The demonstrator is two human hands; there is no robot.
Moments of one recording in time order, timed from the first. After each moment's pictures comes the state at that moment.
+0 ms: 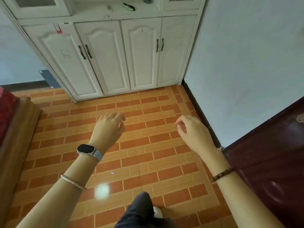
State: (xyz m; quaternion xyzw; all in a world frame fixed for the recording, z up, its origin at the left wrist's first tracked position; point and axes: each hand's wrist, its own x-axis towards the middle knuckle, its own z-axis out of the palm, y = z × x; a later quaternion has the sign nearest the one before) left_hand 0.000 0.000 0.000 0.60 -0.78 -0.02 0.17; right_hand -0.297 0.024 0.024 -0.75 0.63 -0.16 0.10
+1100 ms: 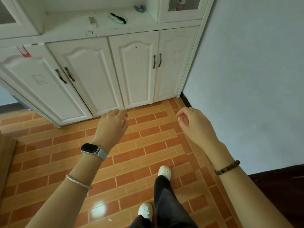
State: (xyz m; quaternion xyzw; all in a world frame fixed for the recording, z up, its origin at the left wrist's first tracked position) left_hand 0.014 -0.373 0.006 0.57 -0.80 -0.02 0.19; right_hand -0.270 -0.337 0.042 -0.72 0.66 -0.18 0.09
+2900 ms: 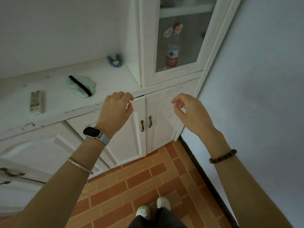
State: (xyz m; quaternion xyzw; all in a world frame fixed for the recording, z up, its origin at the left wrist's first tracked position) left_hand -0.132 -1.005 0.076 0.47 -0.83 0.04 0.28; right_hand -0.383 -0.935 0.095 -0.70 0.65 -0.29 0.10
